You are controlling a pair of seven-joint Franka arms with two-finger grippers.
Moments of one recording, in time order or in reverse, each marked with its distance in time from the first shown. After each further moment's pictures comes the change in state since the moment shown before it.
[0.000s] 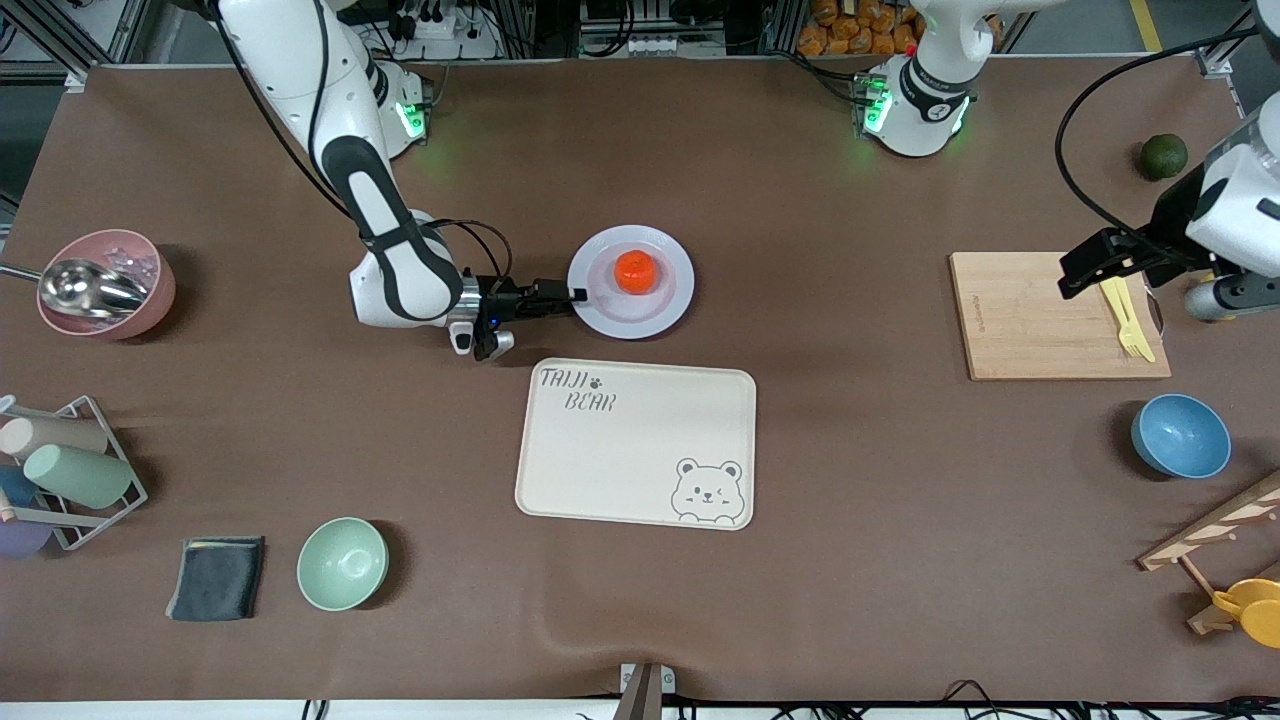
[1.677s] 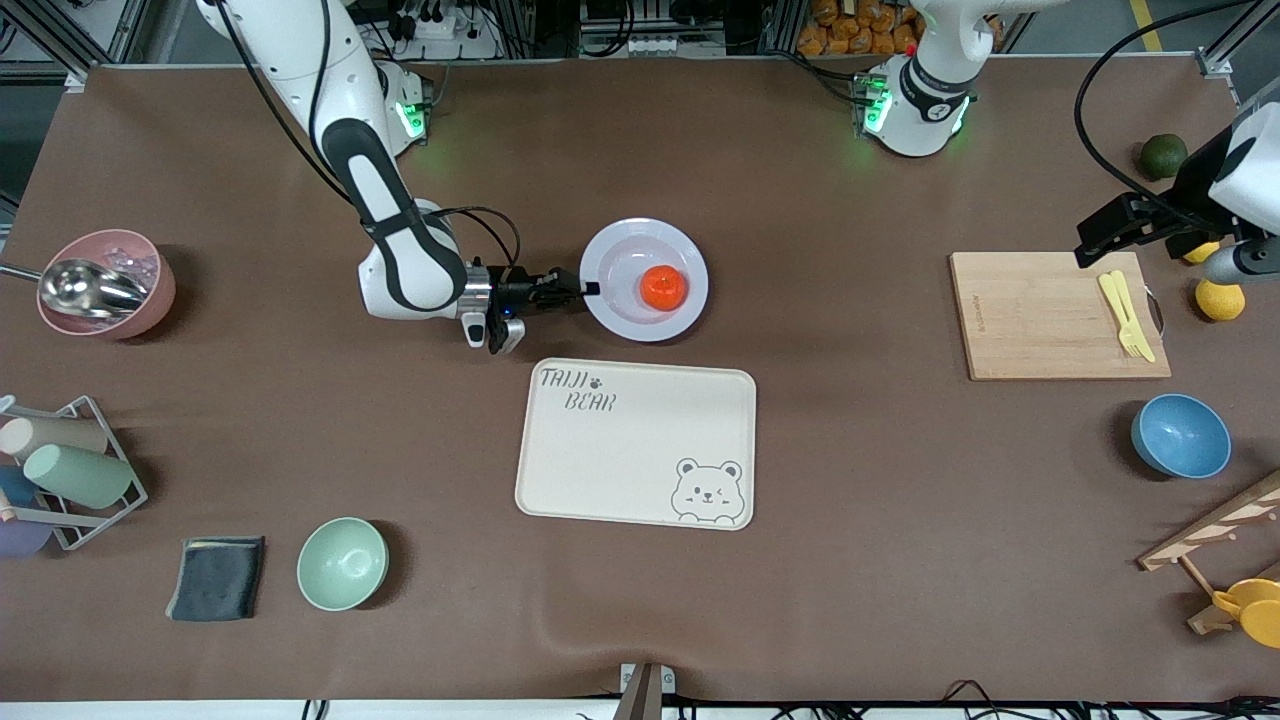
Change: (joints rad) left arm -0.013 -0.032 0.029 0.005 0.000 -0.077 0.048; right arm 0.022 -0.043 -0.007 -0.006 0.080 -0.084 -0.050
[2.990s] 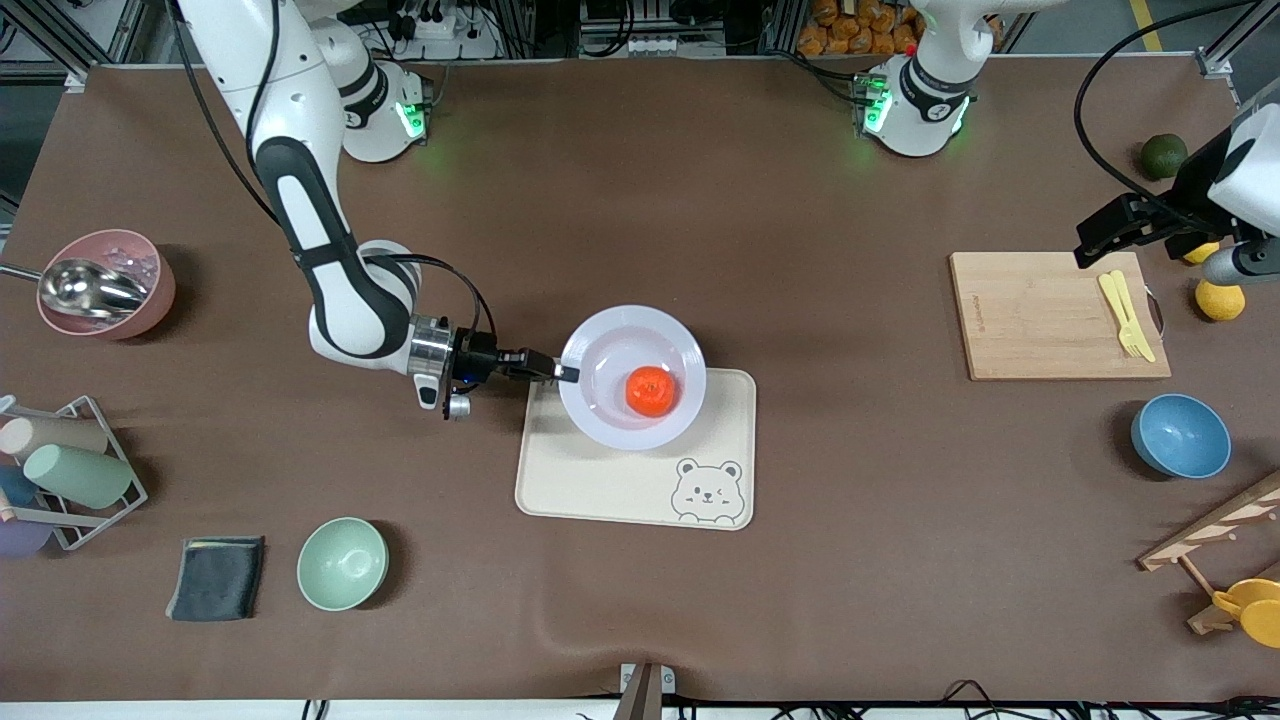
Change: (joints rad) left arm 0.000 0.001 0.000 -0.001 0.000 0.000 0.000; right arm -0.104 0.066 -0.014 0.264 0.095 0.113 0.169
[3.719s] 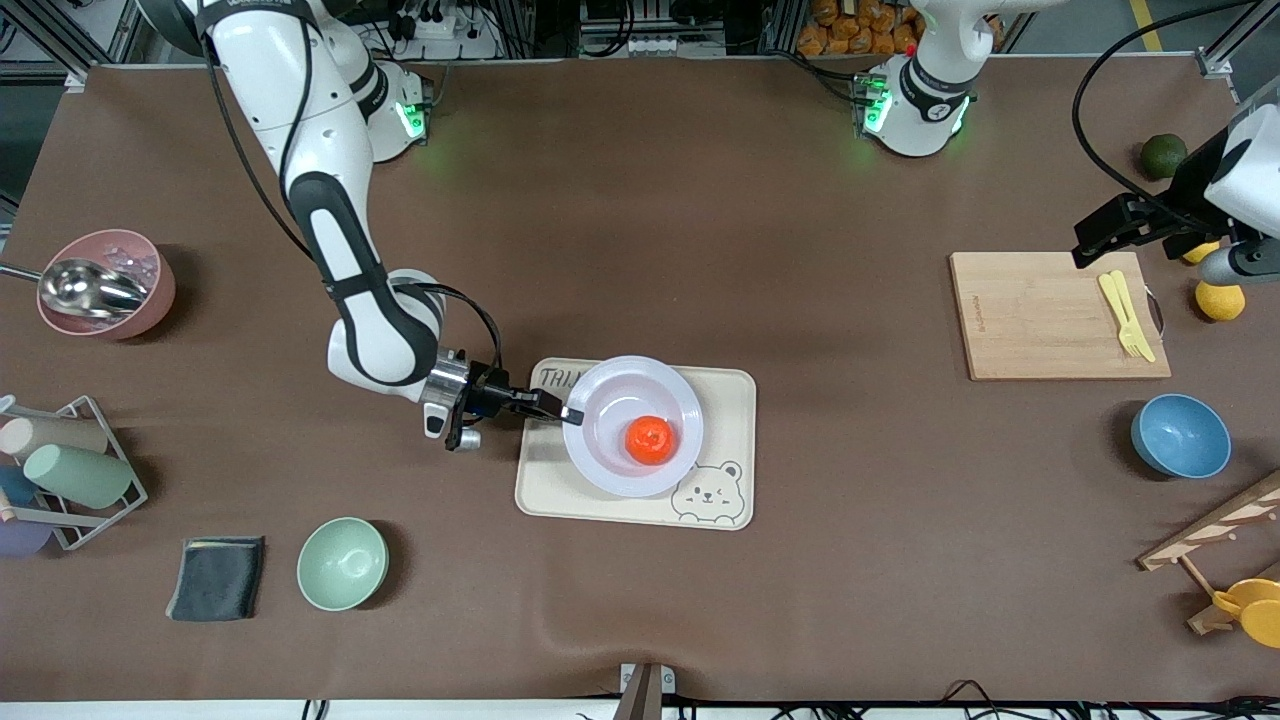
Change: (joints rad) left arm -0.001 0.001 -0.002 -0.001 0.000 0.000 0.000; right arm 0.033 0.128 0.010 0.165 0.000 0.178 0.004
